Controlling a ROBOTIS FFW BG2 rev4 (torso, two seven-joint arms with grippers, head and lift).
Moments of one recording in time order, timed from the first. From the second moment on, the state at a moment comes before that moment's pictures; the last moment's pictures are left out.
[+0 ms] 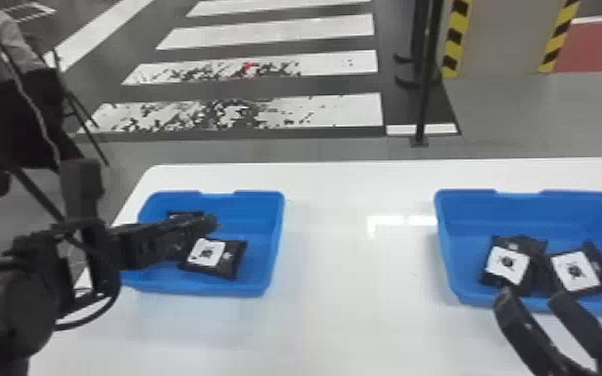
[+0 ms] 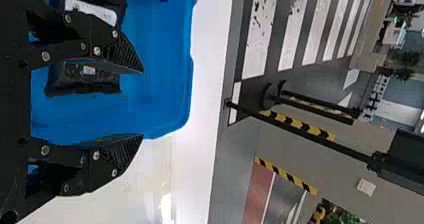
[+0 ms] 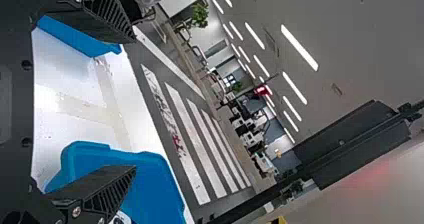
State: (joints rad) left arm 0.09 0.20 0.42 -2.19 0.20 1.24 -0.58; right arm 0.76 0.00 -0.06 -2.20 -0.54 0.11 0.44
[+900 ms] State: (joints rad) left arm -0.21 0.25 0.33 -1.69 0.00 1.35 -0.57; right arm 0.77 0.00 -0.06 -2.20 -0.56 0.14 0.44
